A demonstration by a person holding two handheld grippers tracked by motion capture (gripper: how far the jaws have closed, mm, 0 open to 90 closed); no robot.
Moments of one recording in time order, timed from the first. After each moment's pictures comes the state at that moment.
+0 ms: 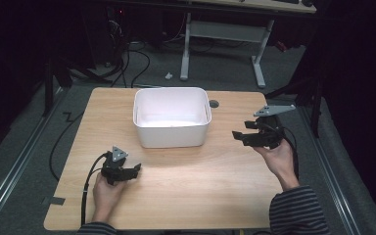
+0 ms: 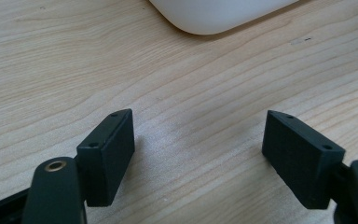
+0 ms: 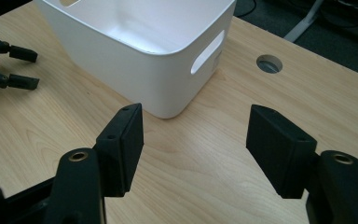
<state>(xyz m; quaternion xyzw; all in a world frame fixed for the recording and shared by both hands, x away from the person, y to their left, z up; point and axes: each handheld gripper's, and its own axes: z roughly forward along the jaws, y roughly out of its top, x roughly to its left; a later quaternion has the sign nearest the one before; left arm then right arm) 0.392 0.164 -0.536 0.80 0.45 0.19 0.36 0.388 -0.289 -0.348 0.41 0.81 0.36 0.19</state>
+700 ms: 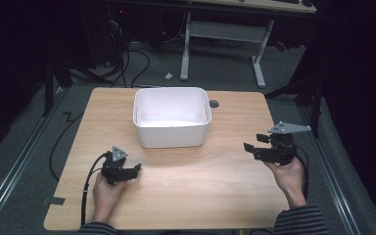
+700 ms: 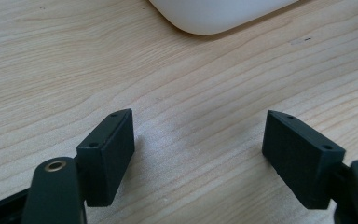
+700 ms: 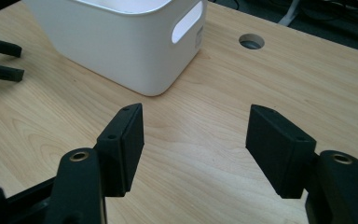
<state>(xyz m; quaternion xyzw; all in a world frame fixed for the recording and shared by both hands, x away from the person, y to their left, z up) 0.392 0.164 -0.536 0.80 0.45 0.19 0.36 0.355 -0.320 -0.379 0.45 0.79 0.38 0.20</state>
